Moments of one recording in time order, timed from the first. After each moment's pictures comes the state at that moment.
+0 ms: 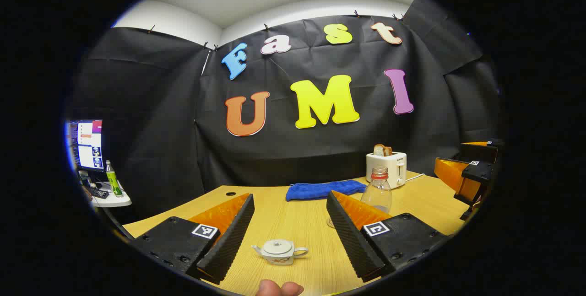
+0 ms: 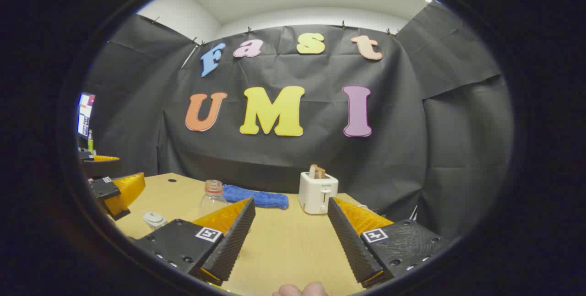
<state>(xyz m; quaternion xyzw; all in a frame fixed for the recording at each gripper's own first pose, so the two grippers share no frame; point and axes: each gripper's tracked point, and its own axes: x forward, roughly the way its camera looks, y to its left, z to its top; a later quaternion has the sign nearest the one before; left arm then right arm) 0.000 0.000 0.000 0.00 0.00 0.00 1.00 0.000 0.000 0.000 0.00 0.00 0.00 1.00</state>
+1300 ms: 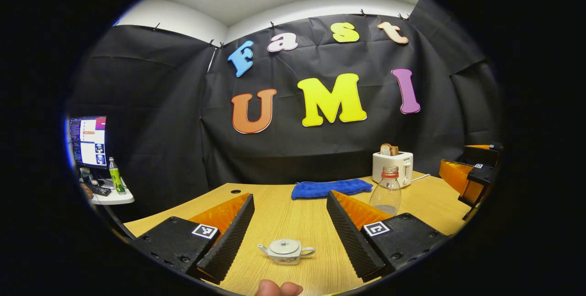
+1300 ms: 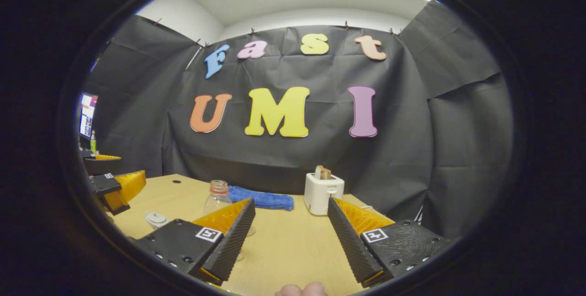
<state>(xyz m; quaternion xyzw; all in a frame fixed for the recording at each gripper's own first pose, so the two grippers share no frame) 0.004 0.012 -0.010 -0.01 0.01 0.02 1.00 0.008 0.002 -0.009 0.01 0.00 0.01 1.00</state>
